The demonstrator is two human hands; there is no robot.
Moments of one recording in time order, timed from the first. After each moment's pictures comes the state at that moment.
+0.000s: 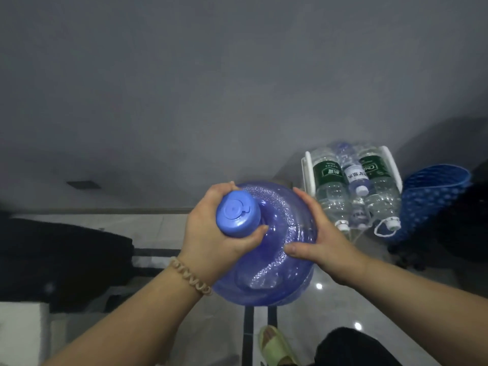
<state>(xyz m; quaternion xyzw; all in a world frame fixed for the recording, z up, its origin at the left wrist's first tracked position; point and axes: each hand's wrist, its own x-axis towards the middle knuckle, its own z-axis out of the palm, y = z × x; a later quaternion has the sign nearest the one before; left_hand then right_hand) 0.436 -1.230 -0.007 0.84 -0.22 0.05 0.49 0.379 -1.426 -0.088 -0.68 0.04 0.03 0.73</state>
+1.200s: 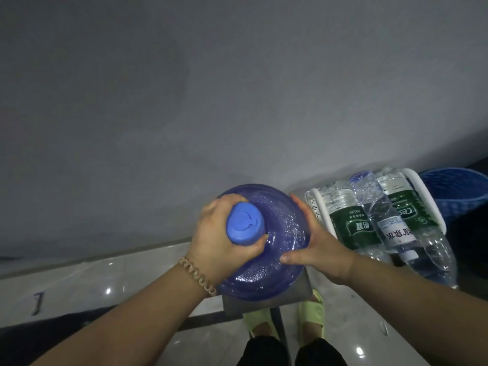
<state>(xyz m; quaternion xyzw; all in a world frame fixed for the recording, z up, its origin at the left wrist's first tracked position) 0.764 -1.312 -0.113 0.85 -0.32 -0.06 0.42 0.648 -1.487 -0.180 -0.61 0.20 0.09 0.77</state>
